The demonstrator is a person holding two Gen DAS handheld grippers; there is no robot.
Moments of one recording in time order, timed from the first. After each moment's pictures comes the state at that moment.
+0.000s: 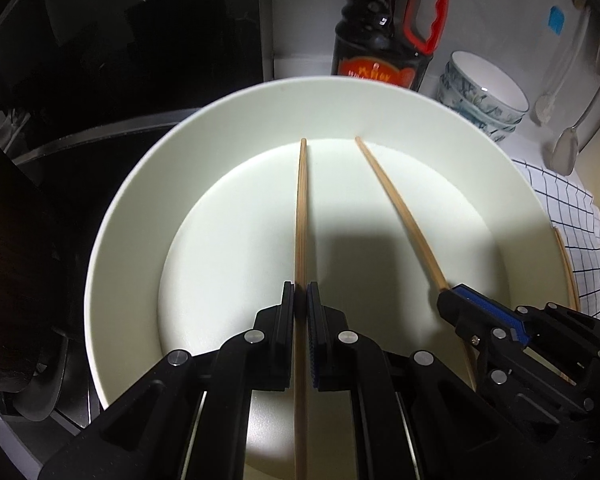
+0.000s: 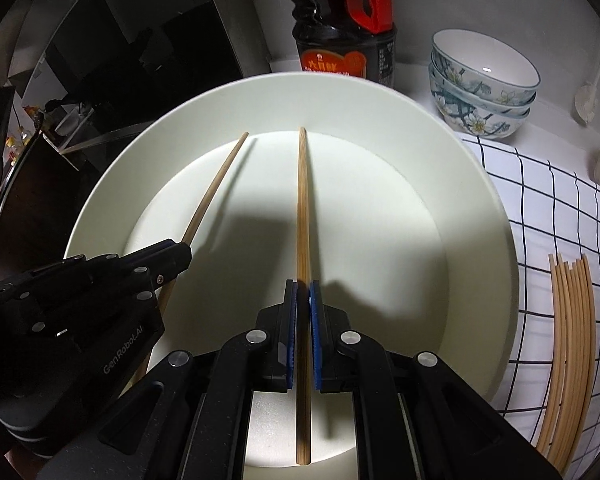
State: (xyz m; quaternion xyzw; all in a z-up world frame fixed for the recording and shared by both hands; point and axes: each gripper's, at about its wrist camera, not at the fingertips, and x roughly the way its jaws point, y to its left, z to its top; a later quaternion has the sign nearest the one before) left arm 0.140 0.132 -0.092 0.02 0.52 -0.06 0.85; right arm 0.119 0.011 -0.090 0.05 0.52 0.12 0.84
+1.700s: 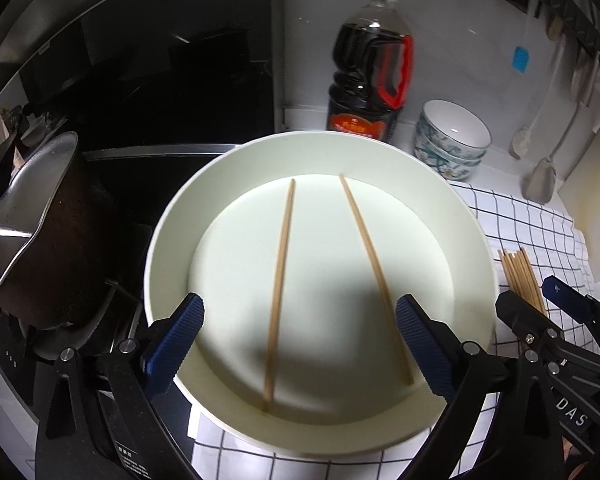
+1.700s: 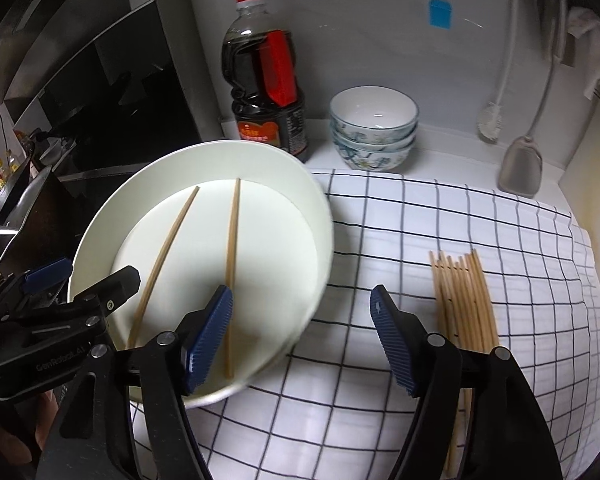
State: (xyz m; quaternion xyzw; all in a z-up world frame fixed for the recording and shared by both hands) left arm 0.068 0.117 -0.029 0.00 0.46 -0.03 0.89; right arm 0.048 -0.061 -0.020 0.04 0.45 0.05 0.89
